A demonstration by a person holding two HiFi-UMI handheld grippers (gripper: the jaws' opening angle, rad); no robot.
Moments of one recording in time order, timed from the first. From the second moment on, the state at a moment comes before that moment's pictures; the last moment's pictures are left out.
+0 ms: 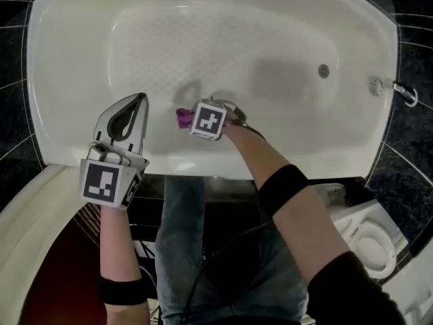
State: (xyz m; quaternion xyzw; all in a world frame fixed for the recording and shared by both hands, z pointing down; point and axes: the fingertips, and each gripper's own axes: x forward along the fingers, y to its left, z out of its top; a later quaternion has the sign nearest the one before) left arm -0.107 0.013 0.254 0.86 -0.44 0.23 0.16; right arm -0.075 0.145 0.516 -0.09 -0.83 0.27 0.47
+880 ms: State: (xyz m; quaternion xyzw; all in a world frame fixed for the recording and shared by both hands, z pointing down) left arm 0.090 0.012 0.293 0.89 -0.36 0.22 0.17; right arm 0.259 0.200 0.612 -0.12 -0.70 0.28 0.65
